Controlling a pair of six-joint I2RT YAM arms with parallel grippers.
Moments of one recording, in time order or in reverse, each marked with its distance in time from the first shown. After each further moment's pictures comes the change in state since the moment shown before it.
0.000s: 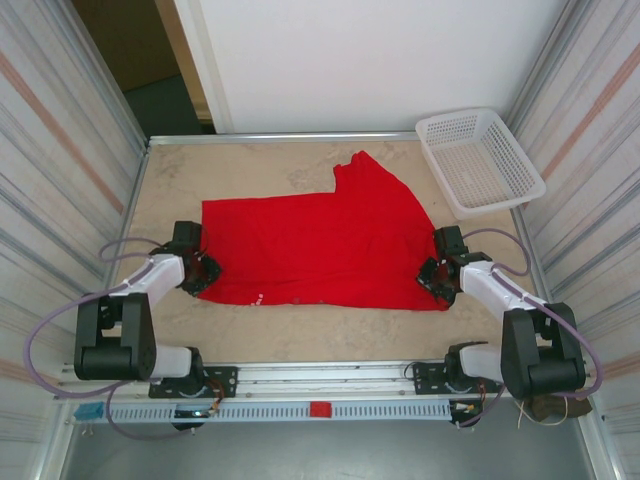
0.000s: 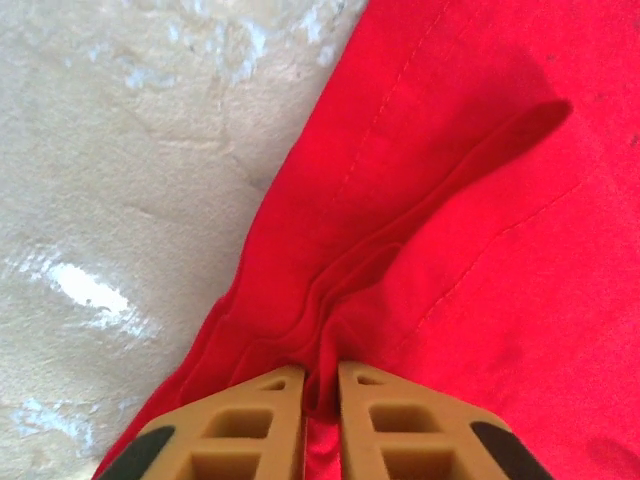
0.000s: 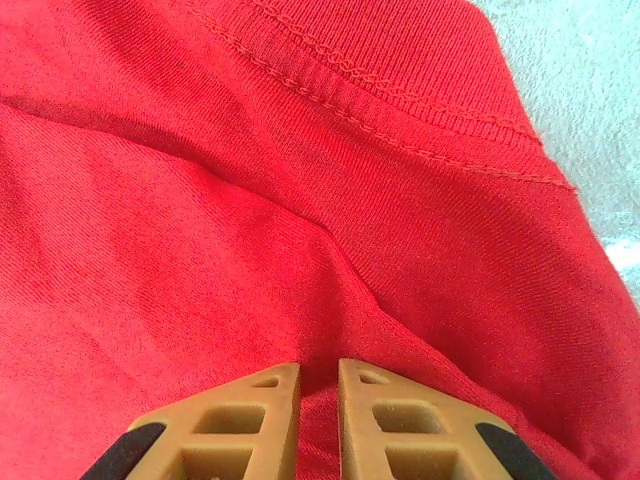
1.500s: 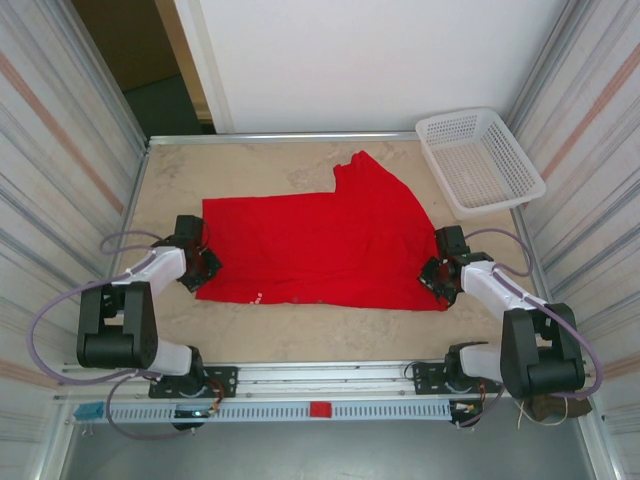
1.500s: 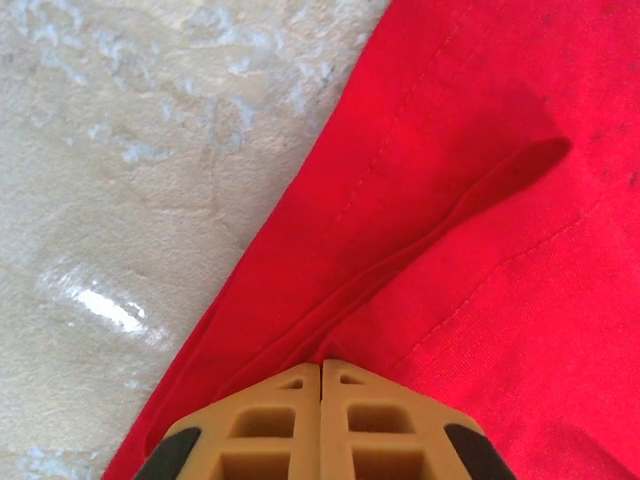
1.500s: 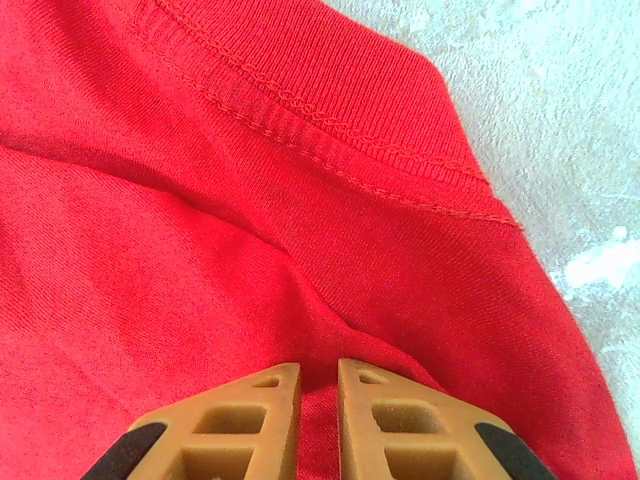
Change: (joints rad) left arm -0.003 0.063 0.052 0.000 -0.042 0.016; right arm -0.018 0.000 0.000 0.000 0.020 0.000
